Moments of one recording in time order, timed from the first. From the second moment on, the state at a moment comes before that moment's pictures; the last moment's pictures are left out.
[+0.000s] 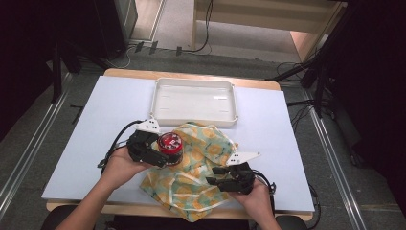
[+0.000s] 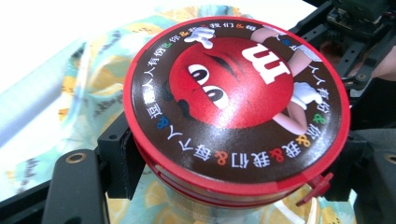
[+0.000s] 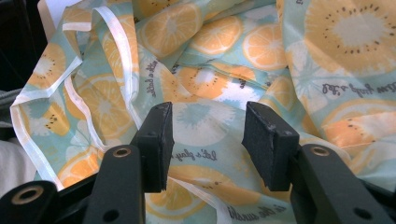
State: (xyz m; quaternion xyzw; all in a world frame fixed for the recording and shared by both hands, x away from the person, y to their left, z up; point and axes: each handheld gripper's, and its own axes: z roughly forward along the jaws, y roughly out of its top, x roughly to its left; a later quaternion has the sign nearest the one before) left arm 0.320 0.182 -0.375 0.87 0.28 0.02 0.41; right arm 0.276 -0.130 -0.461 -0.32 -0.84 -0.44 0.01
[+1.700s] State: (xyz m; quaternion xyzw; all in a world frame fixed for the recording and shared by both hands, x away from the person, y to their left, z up) left arm 0.418 0.192 -0.351 0.85 0.31 0.06 0.41; right arm 0.275 -0.126 -0.462 -0.31 -0.85 -0.43 0.01
